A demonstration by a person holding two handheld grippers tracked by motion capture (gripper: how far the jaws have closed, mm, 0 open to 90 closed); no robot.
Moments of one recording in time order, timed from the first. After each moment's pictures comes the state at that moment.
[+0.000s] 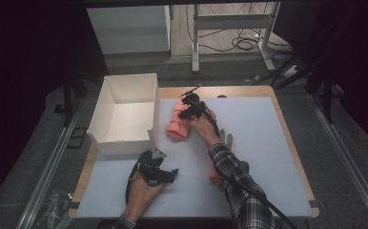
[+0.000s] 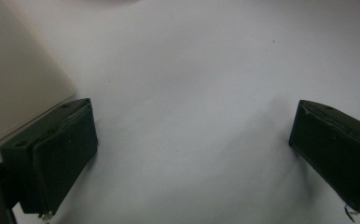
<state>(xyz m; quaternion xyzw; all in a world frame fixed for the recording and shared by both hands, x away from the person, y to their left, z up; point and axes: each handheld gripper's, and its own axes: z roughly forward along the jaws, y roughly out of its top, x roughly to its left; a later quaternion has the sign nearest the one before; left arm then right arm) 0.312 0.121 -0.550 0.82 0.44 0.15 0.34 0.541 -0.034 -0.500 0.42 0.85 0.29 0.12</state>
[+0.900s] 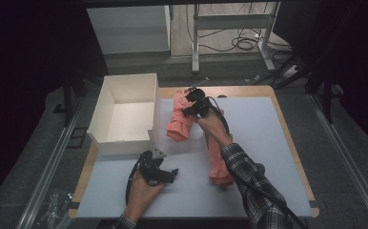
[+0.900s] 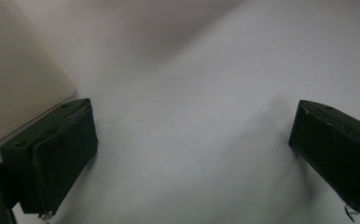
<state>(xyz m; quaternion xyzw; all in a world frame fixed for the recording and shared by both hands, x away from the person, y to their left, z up) 0.312 0.121 -0.550 0.82 0.44 0.15 0.34 0.503 -0.054 -0.440 0.35 0.87 0.34 0.08</state>
